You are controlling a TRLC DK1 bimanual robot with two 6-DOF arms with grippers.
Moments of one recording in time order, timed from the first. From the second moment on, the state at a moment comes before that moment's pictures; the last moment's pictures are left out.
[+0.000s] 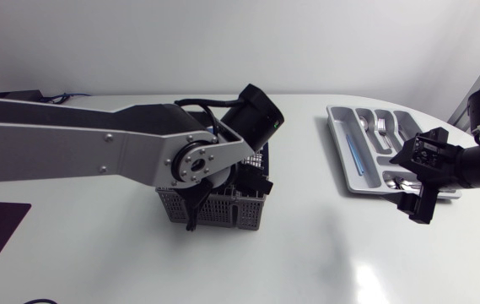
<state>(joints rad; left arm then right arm) -0.89 1.76 1.25 -0.49 -0.51 -0.33 -0.17 1.27 0.79 -0.50 -0.27 -1.27</state>
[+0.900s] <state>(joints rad) -0.87 1.79 1.25 -0.48 -0.50 -0.34 0.08 1.10 0.68 -0.55 -0.32 -1.04</state>
